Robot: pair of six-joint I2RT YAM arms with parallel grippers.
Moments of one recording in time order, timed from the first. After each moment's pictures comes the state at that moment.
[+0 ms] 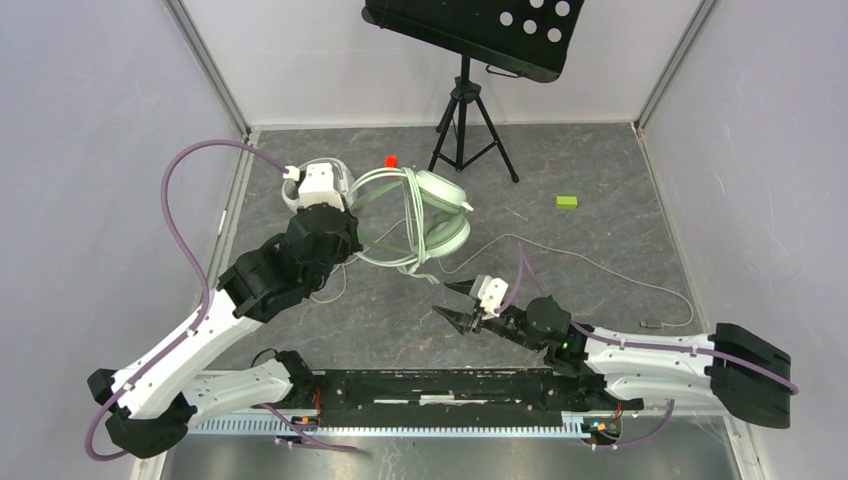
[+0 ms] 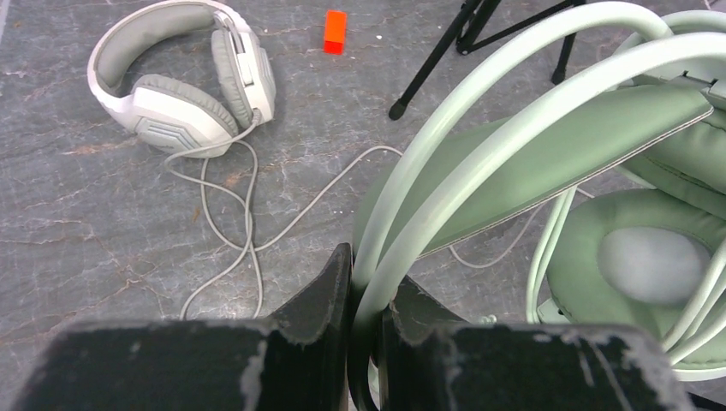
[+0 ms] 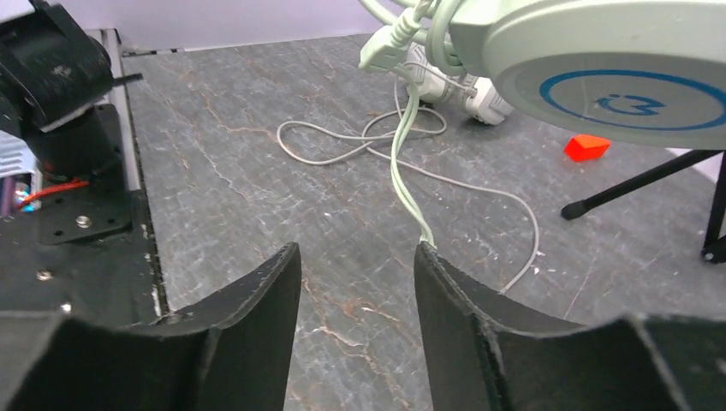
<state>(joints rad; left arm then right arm) -0.86 0.92 1.16 -0.73 -0.68 -0.53 1.19 0.96 0.27 0.73 0.07 -0.12</state>
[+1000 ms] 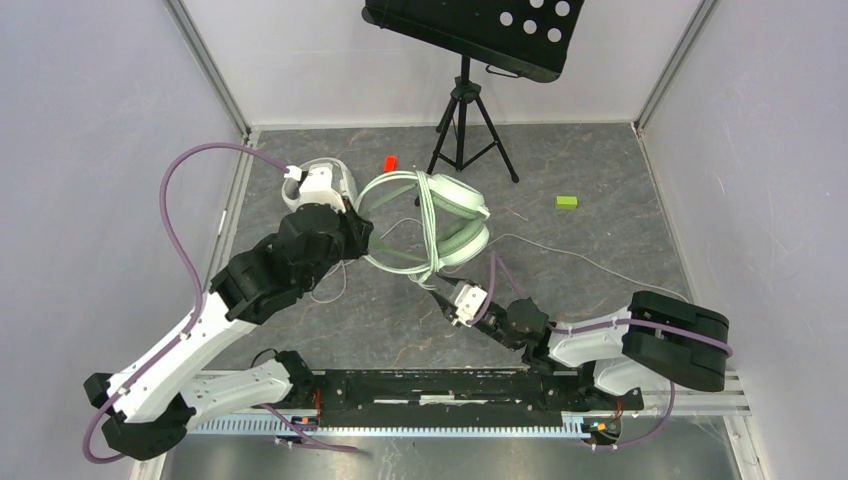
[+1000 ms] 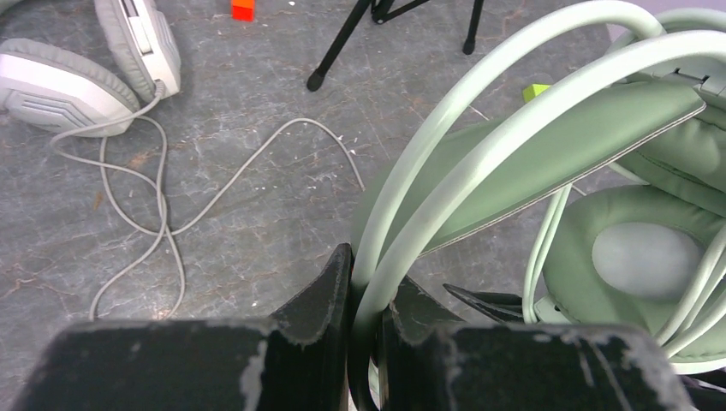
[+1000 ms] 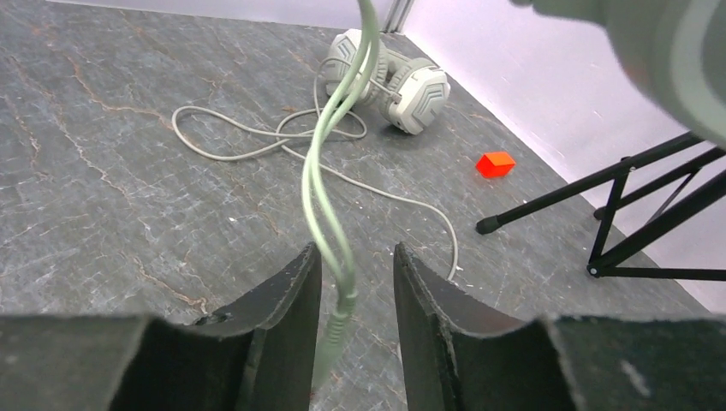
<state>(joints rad) -0.86 0.91 1.19 -0.73 -0.50 -0.60 1.19 1.38 0.25 1.23 0.19 -0.40</state>
